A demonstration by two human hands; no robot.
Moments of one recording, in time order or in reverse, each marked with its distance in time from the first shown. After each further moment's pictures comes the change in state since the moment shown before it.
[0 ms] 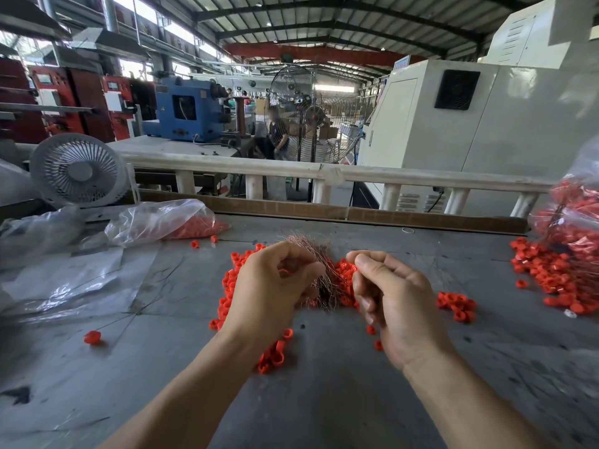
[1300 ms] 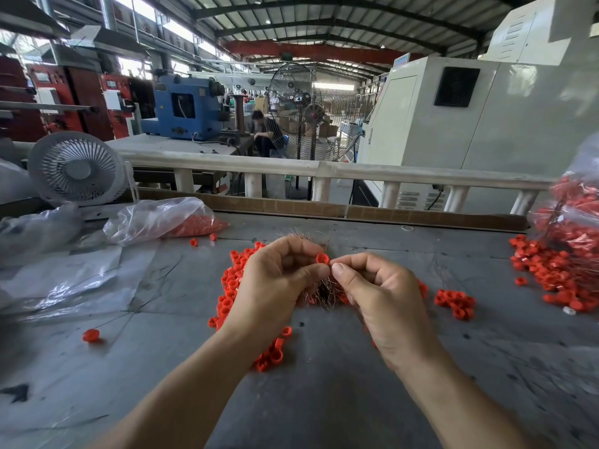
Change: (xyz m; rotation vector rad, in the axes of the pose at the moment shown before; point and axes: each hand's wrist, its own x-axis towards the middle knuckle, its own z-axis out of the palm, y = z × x) left_hand 0.000 0.002 0.006 -0.374 -0.109 -0.012; right_hand -0.006 0.006 0.007 -0.281 -0.049 -0.200
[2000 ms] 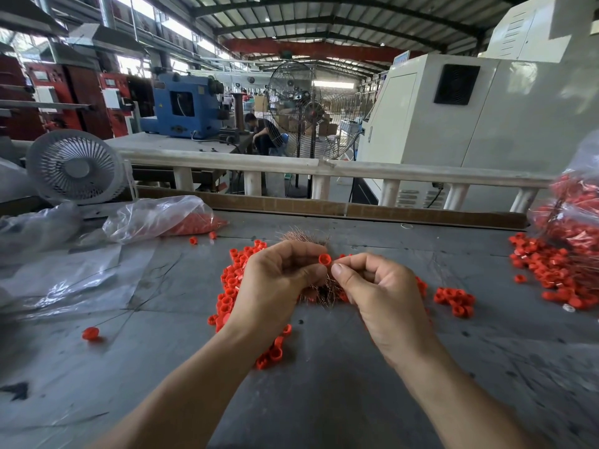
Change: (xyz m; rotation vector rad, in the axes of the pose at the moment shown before) left_hand 0.001 -0.008 -0.001 0.029 0.024 -0.004; right_hand 0.003 0.011 -0.001 -0.062 -0.001 -0.013
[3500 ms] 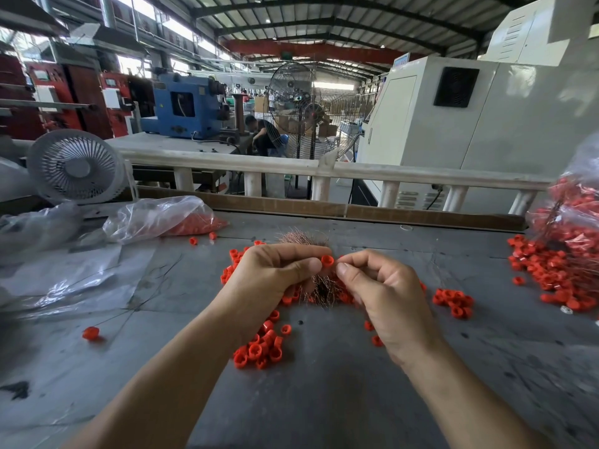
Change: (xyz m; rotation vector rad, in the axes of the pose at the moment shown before) left_hand 0.005 0.016 -0.021 0.039 -0.218 -0.132; right_hand -0.001 -0.011 -0.008 -0.004 -0.051 0.024
